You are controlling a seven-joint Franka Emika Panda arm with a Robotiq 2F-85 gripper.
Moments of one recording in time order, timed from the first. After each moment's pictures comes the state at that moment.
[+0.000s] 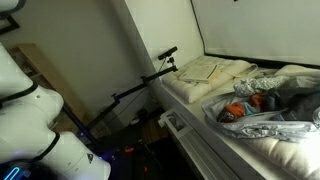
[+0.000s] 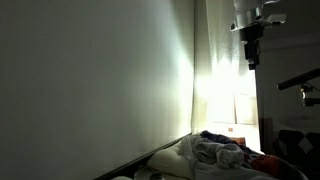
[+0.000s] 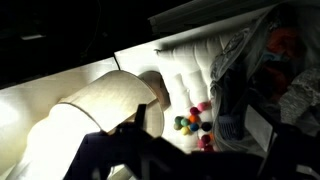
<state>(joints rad) -0.02 0.15 0.00 -1.56 -0.49 1.71 0.16</state>
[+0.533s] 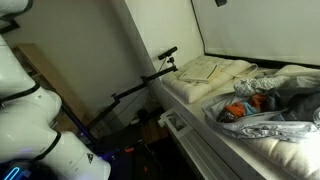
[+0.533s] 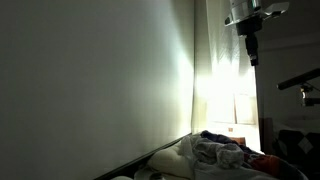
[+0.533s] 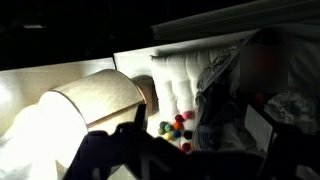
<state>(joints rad) 0.07 0.20 0.02 -1.49 -0.53 1.58 0.11</state>
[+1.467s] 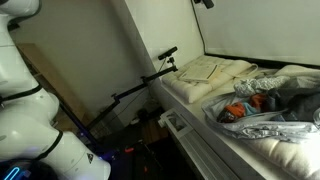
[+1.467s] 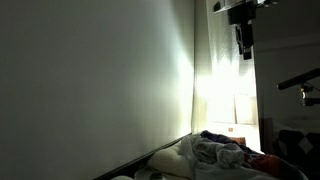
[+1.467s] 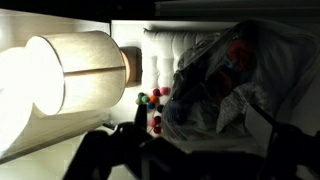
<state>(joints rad) 0.17 0.26 0.07 -1.42 -0.60 1.57 0.04</state>
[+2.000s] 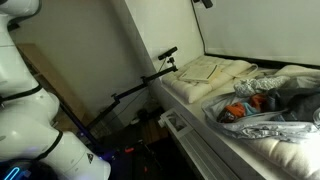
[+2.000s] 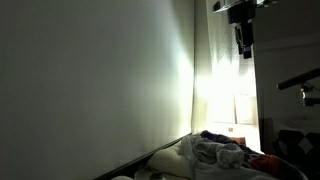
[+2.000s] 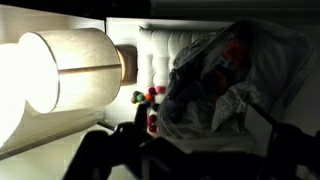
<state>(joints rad) 0.17 0.25 0.07 -1.41 -0.57 1.57 0.01</state>
